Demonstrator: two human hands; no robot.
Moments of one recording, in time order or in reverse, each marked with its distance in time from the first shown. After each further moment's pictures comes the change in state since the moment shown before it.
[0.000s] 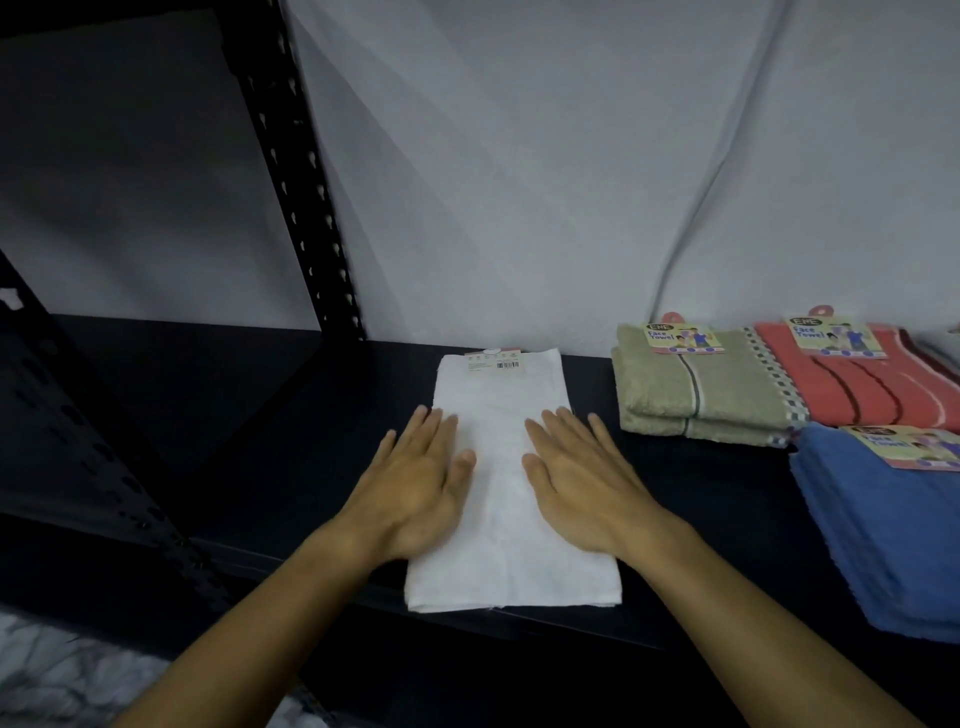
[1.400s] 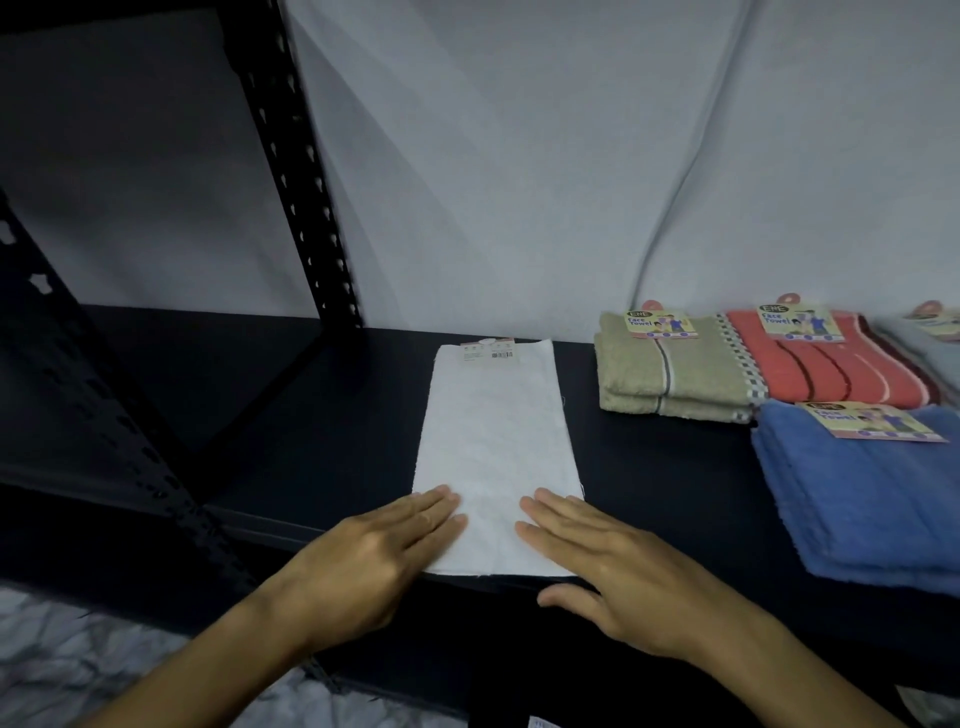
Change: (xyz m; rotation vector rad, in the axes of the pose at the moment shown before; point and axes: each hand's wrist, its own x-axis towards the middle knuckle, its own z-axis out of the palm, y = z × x) left_hand -0.080 -0.030 0.022 0.354 0.273 0.725; right_hand -0.103 0.017 0.014 0.018 0.034 -0.412
